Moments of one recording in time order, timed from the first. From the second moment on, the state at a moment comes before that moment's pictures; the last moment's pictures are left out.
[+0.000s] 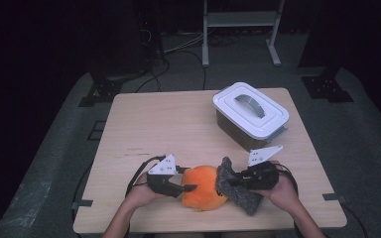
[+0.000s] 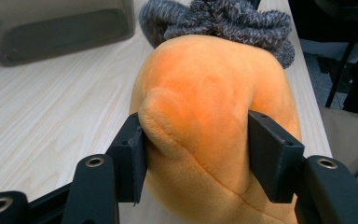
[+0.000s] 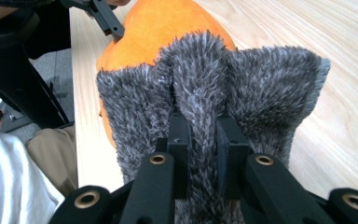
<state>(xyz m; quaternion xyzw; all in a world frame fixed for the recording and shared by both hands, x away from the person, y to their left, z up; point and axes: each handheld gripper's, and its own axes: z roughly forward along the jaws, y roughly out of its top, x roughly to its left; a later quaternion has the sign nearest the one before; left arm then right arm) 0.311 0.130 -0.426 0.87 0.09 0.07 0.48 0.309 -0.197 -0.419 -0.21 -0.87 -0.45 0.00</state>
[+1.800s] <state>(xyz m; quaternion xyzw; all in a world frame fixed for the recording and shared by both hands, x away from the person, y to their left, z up) 0.290 0.099 -0.415 0.85 0.01 0.11 0.51 0.303 -0.174 -0.382 -0.17 -0.85 -0.49 -0.05</state>
